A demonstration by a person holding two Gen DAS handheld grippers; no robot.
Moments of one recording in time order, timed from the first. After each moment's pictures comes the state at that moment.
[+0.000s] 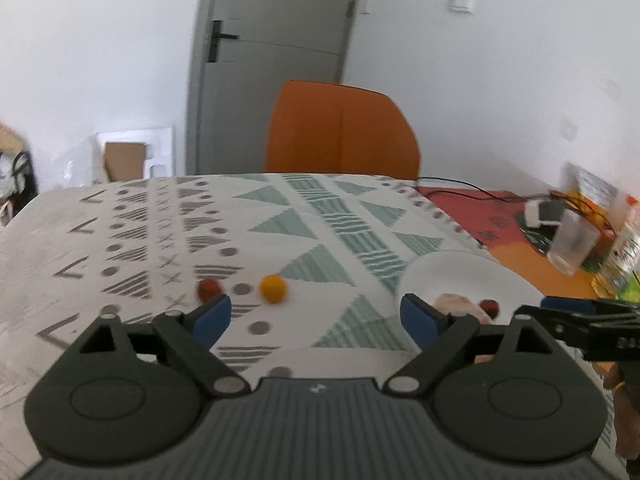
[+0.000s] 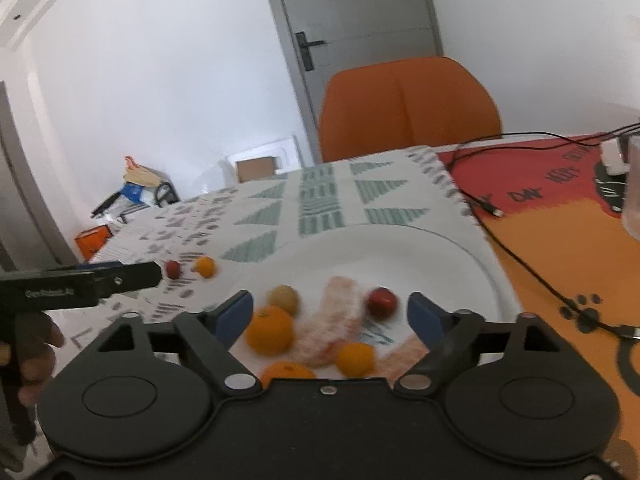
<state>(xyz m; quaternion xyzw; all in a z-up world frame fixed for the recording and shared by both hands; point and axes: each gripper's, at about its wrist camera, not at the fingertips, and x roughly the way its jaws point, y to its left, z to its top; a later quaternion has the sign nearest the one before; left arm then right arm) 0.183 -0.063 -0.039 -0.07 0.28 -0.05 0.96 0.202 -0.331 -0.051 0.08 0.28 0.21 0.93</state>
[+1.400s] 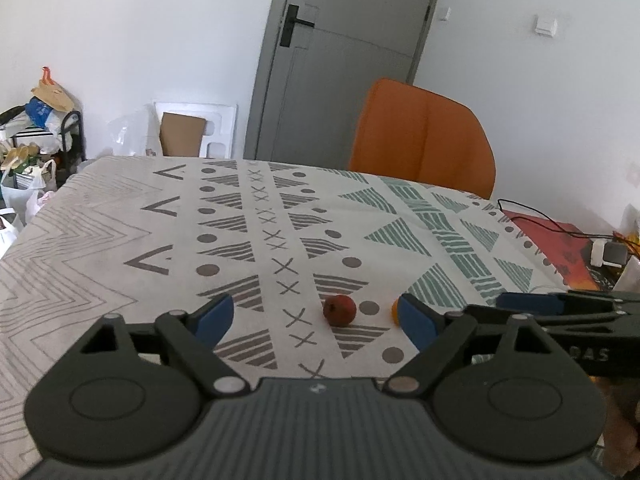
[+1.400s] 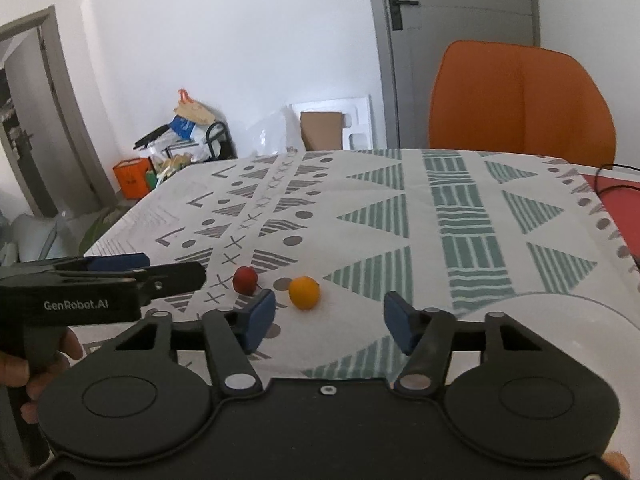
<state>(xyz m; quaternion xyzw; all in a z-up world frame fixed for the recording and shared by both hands) 0.218 0.018 -0.060 -0.11 0.30 0.02 0.95 0.275 -0.187 -0.050 -0.01 0.33 0.29 0.90</state>
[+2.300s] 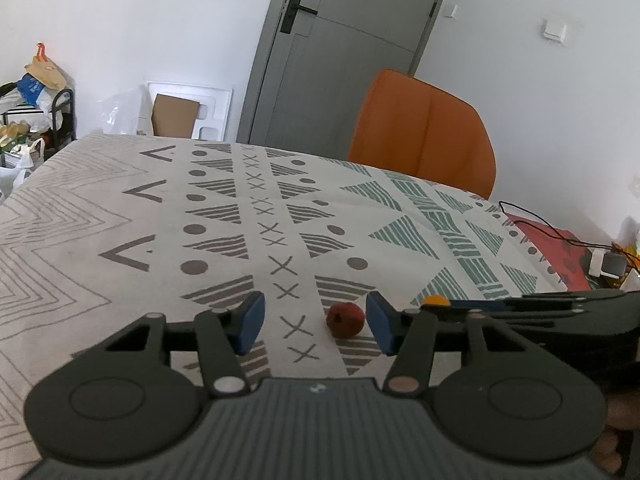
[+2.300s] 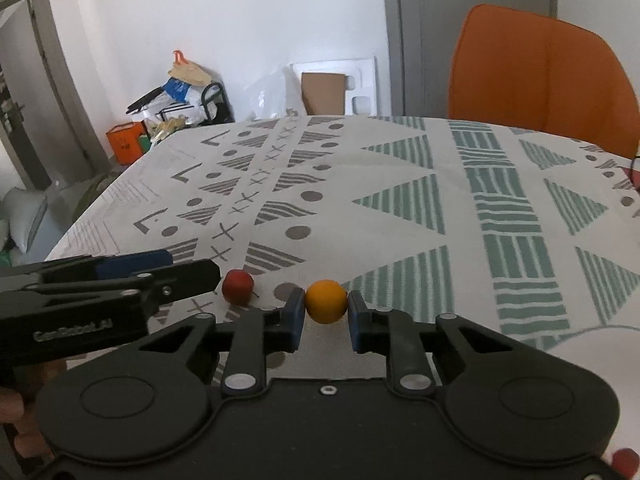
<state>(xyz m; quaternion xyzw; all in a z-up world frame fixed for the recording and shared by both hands) 0.244 0.029 -0.076 -0.14 0.31 0.00 0.94 0.305 -0.158 -0.061 -0.03 0.38 0.29 0.88</state>
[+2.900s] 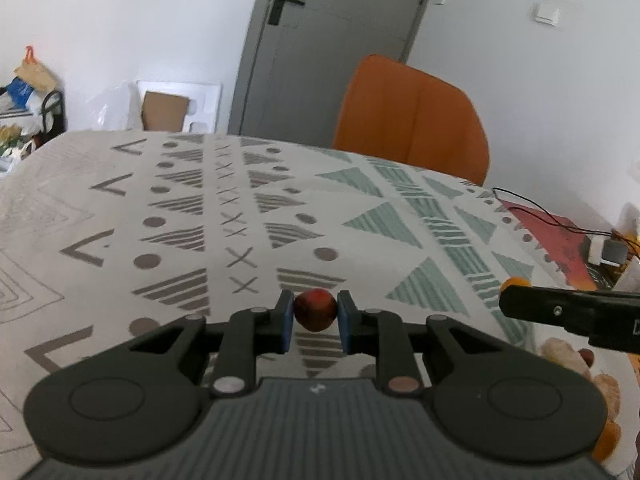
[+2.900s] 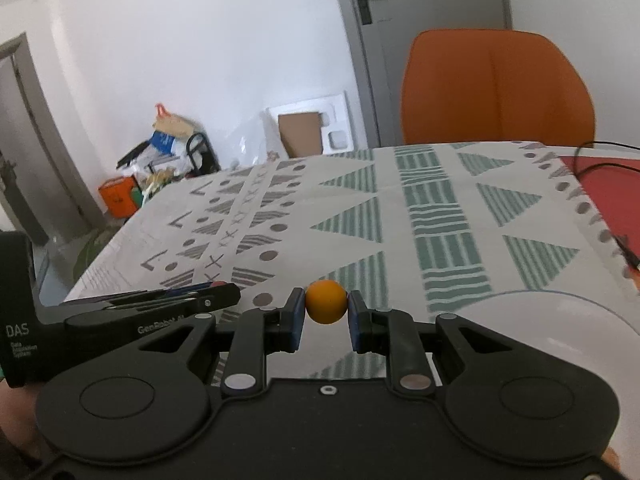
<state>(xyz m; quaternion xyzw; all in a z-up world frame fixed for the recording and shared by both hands) 0.256 0.000 -0.082 -0.13 0.31 -0.01 0.94 0.281 -0.221 -0.037 0.04 0.34 0.26 0.90</state>
